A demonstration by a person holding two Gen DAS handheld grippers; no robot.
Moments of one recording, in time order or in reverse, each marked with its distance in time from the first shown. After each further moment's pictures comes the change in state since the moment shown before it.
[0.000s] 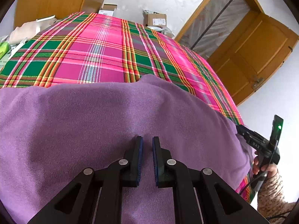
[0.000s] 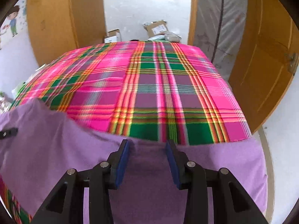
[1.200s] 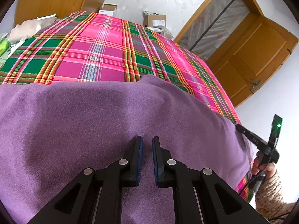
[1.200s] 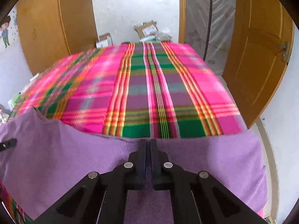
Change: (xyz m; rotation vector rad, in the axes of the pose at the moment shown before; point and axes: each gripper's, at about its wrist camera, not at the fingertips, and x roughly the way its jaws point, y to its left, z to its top) left arm -0.001 0.005 -0.001 -0.007 -0.006 -0.021; right arm -0.004 -0.005 -0.004 0.071 -0.014 -0.019
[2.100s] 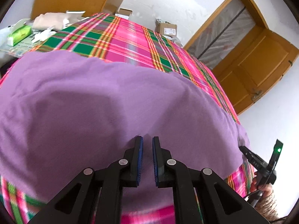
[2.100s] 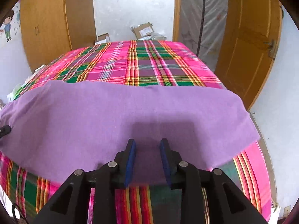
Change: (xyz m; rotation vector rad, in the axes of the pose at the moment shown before) left arm -0.068 0.048 -0.053 -0.084 -0.070 0.019; right arm -0.075 0.032 -0.091 0.023 -0.036 -0.061
